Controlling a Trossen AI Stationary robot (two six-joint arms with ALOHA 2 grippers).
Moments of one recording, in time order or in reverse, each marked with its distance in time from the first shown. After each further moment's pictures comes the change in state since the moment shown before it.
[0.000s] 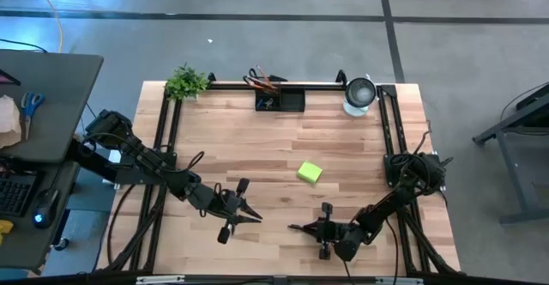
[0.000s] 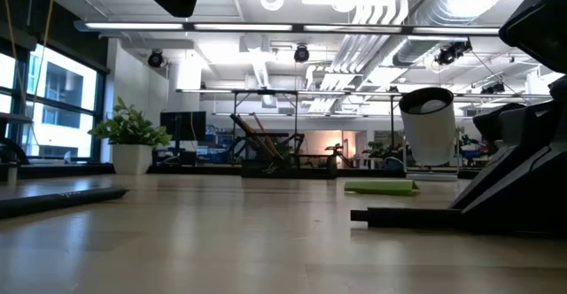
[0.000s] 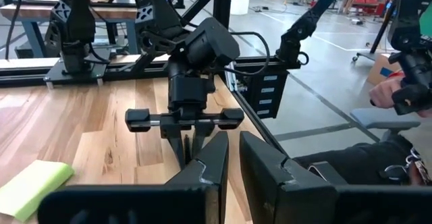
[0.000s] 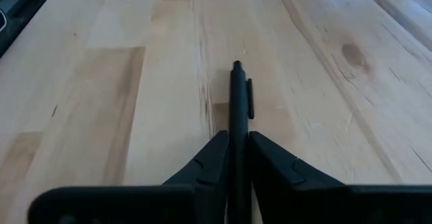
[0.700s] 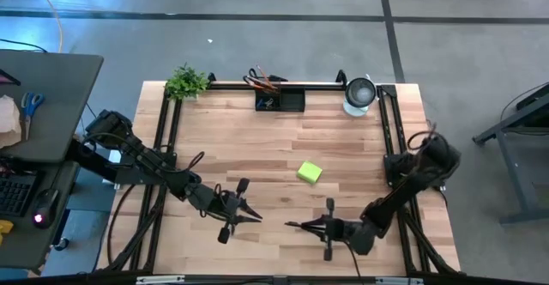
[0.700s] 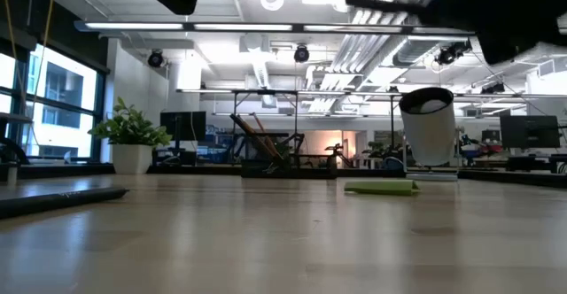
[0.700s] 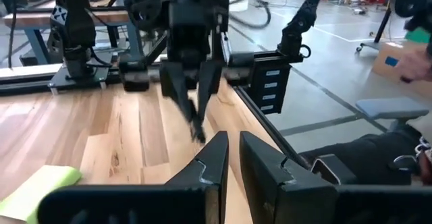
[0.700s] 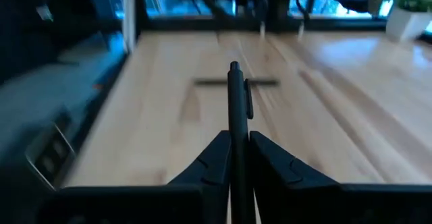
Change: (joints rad) left arm 0.000 0.000 0.000 -0.009 -0.002 0.052; right arm 0.022 -0.196 -0.039 0.220 0.136 -0.256
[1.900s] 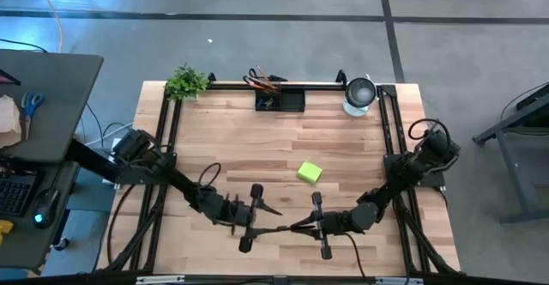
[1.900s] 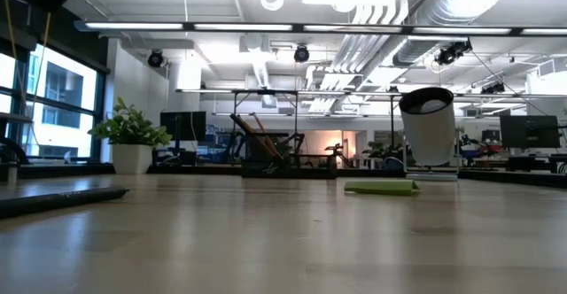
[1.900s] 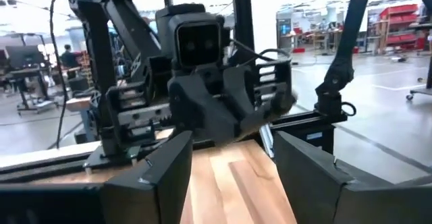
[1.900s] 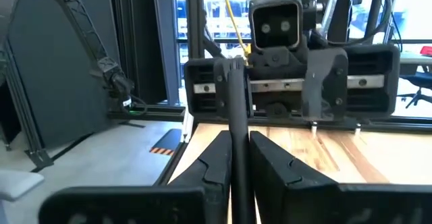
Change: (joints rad) left arm 0.001 0.341 0.140 0.508 -0.116 0.226; right arm -0.131 -0.059 0.002 0.402 -0.338 -0.329
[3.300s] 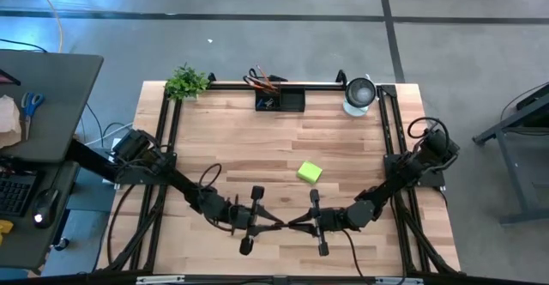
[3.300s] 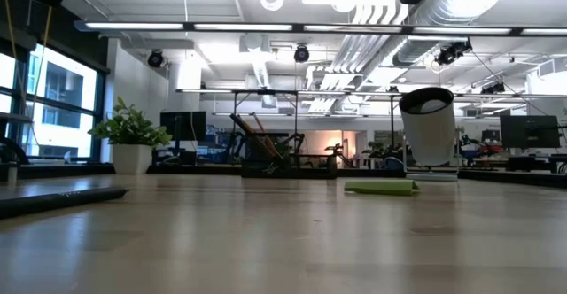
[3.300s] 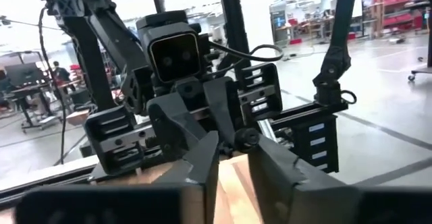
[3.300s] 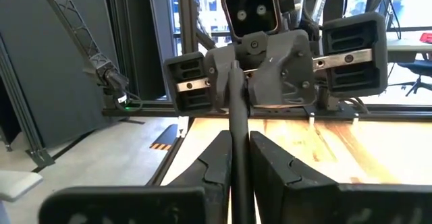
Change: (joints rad) left arm 0.000 0.000 0.024 -0.032 0.018 0.090; right arm -0.028 0.000 0.000 -0.031 -0.023 0.044
